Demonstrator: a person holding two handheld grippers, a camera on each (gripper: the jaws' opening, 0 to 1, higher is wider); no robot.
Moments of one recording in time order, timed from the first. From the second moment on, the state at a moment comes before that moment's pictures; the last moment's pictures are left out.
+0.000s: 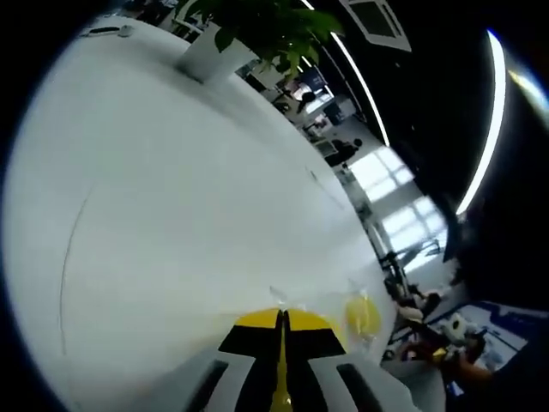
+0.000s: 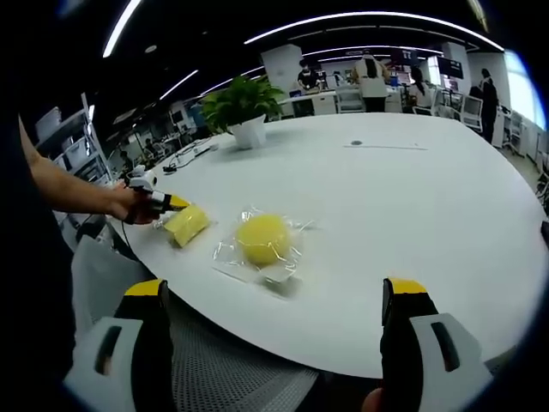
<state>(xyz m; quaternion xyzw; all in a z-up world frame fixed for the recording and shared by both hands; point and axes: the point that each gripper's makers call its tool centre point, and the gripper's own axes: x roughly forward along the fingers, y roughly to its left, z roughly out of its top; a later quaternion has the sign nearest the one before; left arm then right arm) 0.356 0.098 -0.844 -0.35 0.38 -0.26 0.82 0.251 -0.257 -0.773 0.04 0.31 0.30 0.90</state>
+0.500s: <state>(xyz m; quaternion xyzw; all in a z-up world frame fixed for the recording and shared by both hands) 0.357 0.105 -0.836 -0.35 0.37 -0.24 0.83 0.252 -0.255 -0.771 0.04 0.30 0.30 0.90</state>
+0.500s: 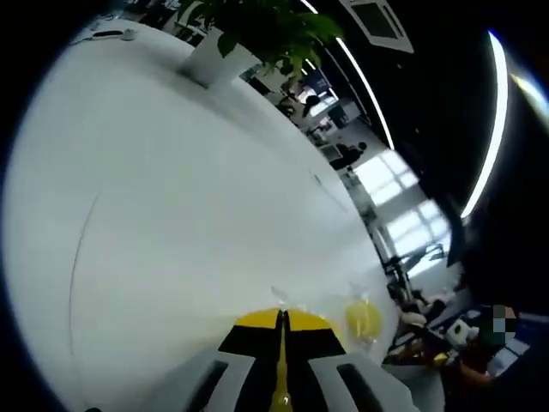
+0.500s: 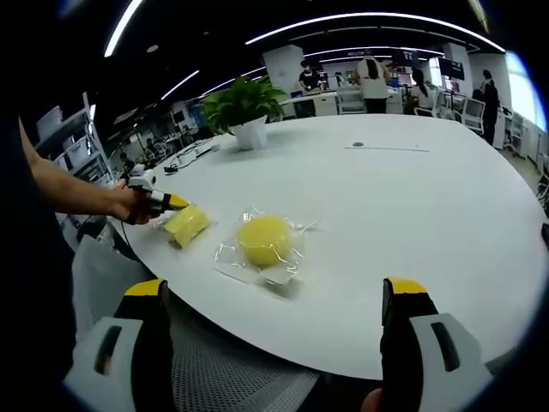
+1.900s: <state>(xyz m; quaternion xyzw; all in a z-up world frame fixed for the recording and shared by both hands) 0.372 0.080 -0.644 -0.19 0.15 -0.33 0.91 0.262 -0.229 -0.744 0.03 0.26 0.33 0.91</state>
